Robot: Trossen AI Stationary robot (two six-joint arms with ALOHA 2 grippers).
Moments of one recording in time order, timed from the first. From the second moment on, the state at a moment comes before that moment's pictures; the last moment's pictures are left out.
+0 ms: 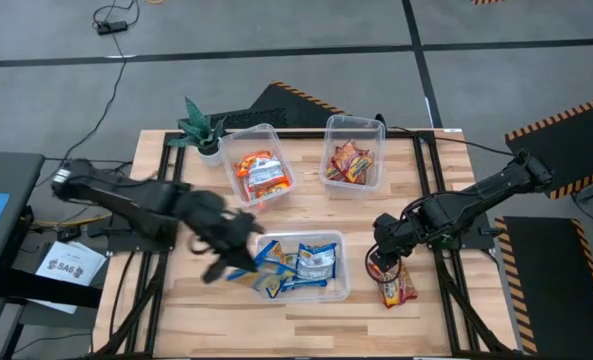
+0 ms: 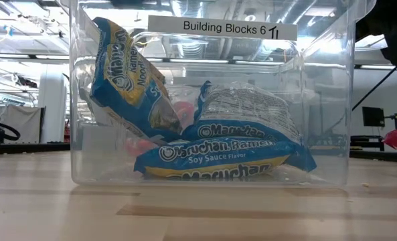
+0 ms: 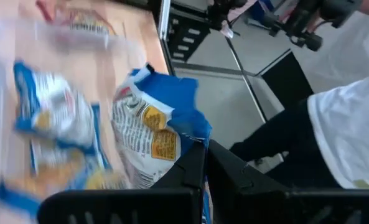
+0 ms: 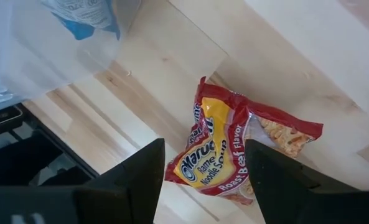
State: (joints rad) left arm -0.29 1.21 1.21 -0.47 0.27 -0.44; right arm 0.38 1.19 0.91 -0.94 -0.13 1.30
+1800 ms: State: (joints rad) left arm -0.05 1.39 1.35 -0.51 0.15 -0.26; right arm 0.90 1.64 0.92 -0.81 0.03 2.21
